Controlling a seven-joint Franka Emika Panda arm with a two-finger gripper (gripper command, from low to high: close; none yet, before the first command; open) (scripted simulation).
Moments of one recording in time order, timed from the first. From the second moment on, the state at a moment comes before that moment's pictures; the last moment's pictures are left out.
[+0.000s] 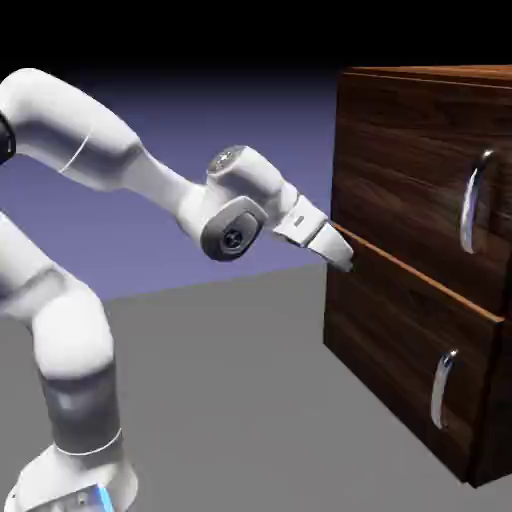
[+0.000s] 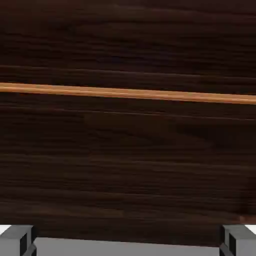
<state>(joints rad) 0.06 -0.59 -0.05 -2.78 -0.12 3.04 0.82</state>
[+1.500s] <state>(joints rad) 0.79 -0.92 -0.91 -2.32 -2.07 3.03 2.14</state>
